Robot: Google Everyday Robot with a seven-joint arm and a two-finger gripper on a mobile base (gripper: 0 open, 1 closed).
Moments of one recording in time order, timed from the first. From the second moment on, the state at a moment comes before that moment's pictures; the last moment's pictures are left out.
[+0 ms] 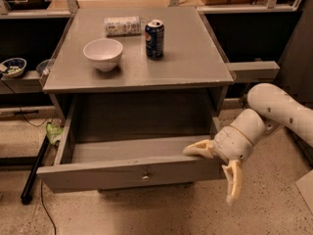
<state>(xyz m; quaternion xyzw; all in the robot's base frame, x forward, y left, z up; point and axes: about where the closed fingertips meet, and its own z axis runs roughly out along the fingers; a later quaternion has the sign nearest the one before) 0.397 -0.125 0.705 -0.69 0.53 0.47 0.14</state>
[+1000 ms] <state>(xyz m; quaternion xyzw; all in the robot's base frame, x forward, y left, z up) 0.351 -0.181 0.711 -0.68 0.54 0.47 0.15</state>
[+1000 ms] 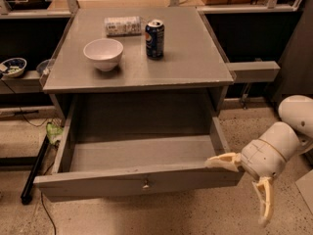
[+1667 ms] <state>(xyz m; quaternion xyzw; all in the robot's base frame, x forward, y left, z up) 0.373 -0.173 0.713 -0.67 0.59 0.42 0.15</state>
